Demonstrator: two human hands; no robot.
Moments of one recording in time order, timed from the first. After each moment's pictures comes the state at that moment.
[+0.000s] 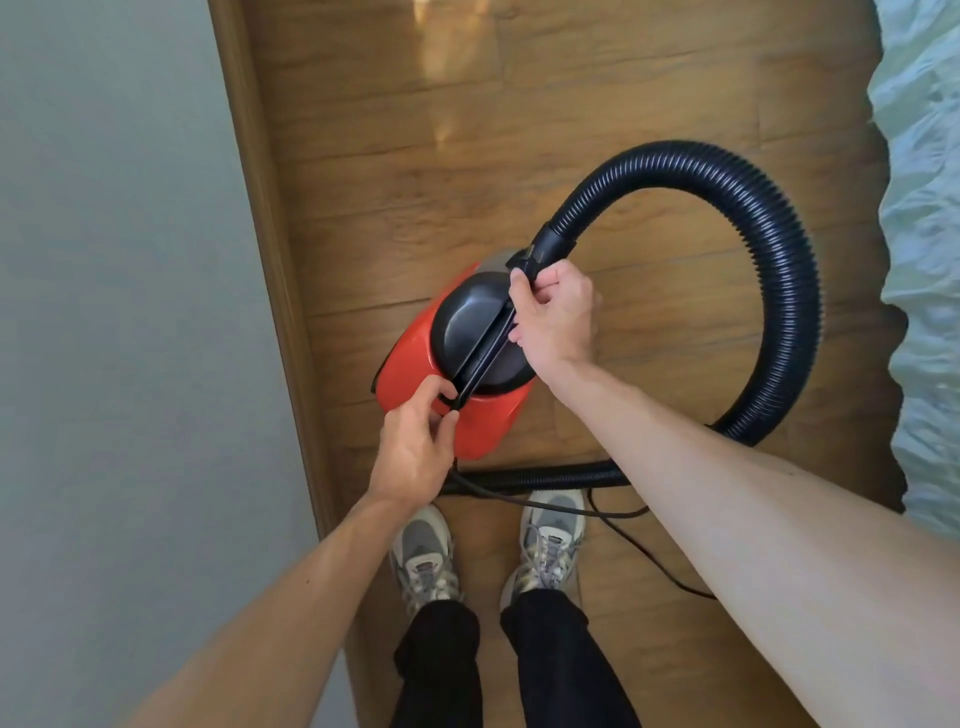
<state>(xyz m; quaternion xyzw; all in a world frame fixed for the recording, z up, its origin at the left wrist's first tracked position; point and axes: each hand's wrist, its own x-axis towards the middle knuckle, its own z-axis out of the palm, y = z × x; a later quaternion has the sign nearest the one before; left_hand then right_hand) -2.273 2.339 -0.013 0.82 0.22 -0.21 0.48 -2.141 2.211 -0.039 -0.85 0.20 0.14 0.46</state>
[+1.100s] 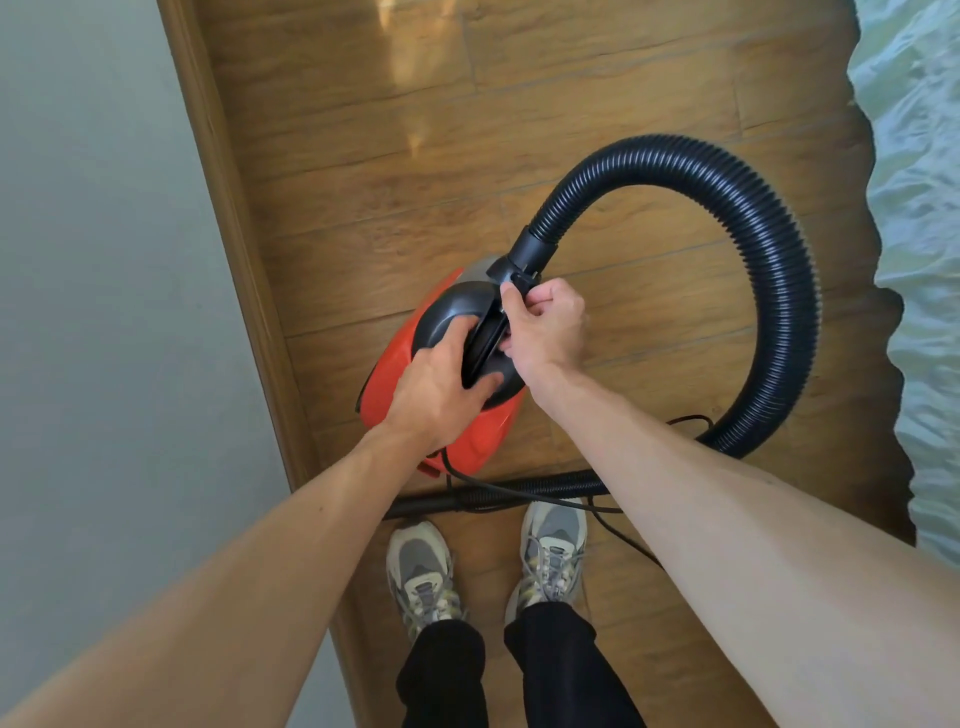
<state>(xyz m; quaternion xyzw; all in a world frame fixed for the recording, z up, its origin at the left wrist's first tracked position) -2.192 2.323 -0.025 0.86 0.10 -0.28 0.41 -2.140 2.208 -0.060 -0.82 0.31 0.14 0.46</state>
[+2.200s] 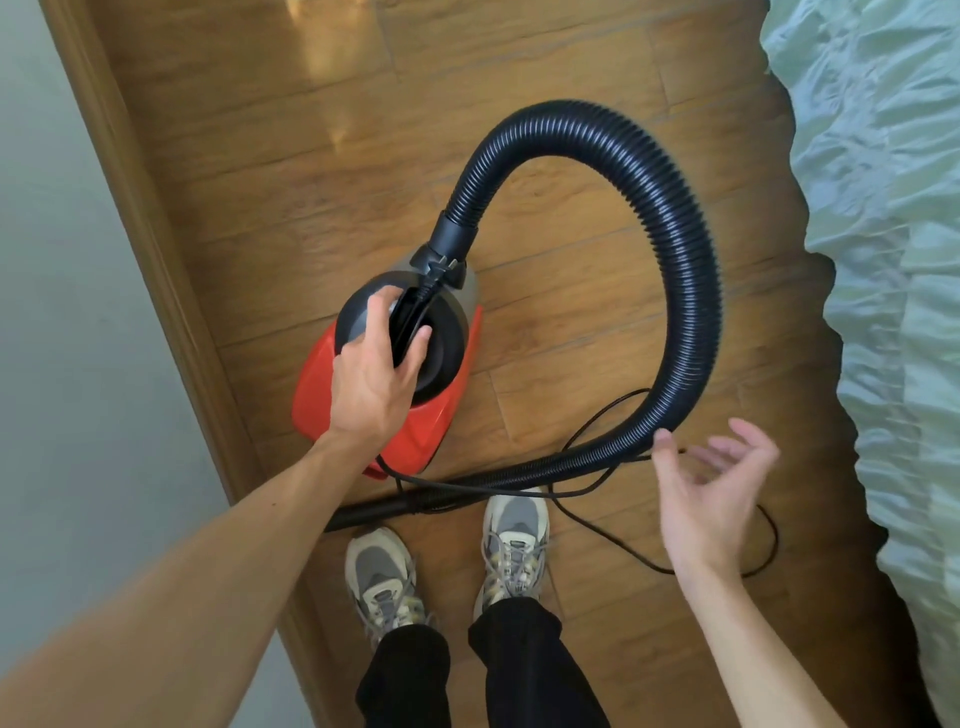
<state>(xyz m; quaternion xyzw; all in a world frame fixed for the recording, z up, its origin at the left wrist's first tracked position) -2.197 2.291 -0.035 0.89 0.13 -0.14 0.41 -2.289 2.021 0.008 -0.80 0.42 0.04 0.41</state>
